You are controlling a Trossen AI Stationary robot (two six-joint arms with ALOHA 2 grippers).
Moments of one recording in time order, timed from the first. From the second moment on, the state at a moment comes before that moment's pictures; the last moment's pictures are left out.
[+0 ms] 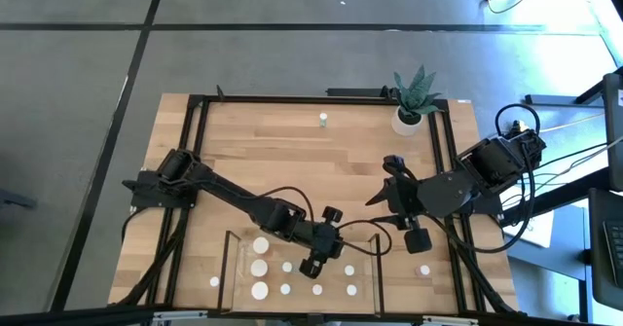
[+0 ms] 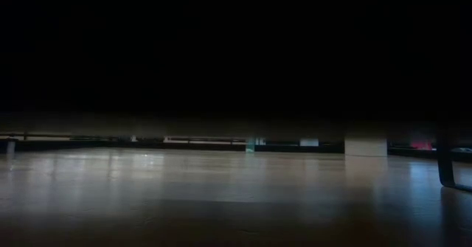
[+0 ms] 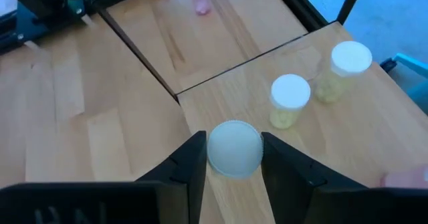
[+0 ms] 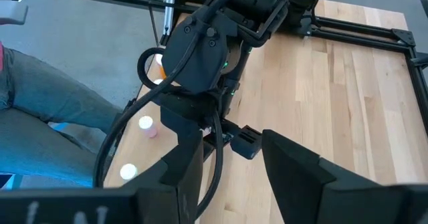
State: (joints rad) left arm -0.38 1.99 1.62 -0.38 -0.14 0.11; right arm 0.55 1.59 2.13 -1.28 0.27 0.20
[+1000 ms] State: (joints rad) left arm -0.35 2.03 1.62 -0.32 -0.06 0.19; right arm 0.55 1.59 2.13 -1.28 0.27 0.20
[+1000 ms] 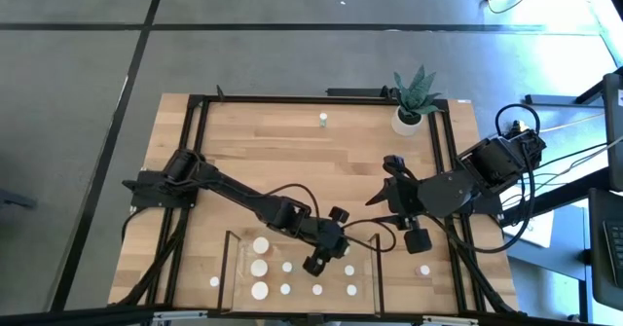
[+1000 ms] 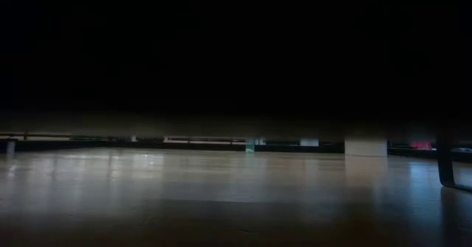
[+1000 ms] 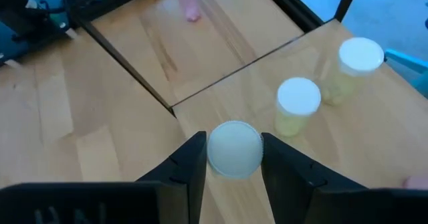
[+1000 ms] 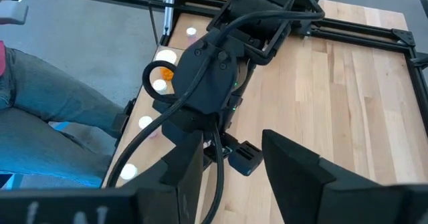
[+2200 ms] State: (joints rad) left arm -0.34 2.09 1.62 -0.28 -0.01 0.19; right arm 0.55 1.59 2.13 -1.26 0.27 0.20
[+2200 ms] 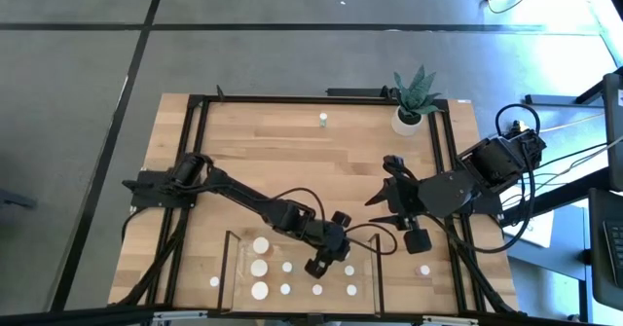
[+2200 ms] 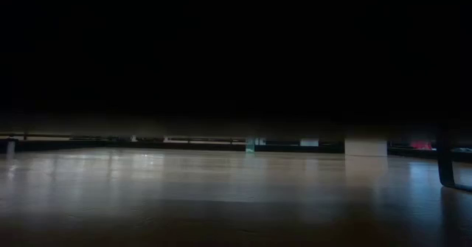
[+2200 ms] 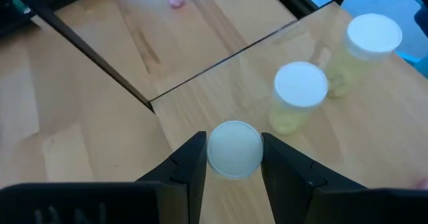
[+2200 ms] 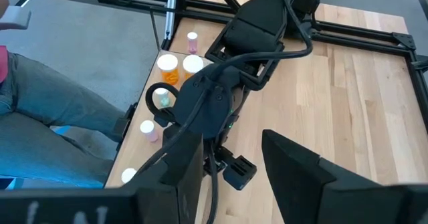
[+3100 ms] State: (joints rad) left arm -0.34 2.09 1.62 -0.28 0.01 0.19; right arm 0.55 1.59 2.13 -1.26 0.27 0.20
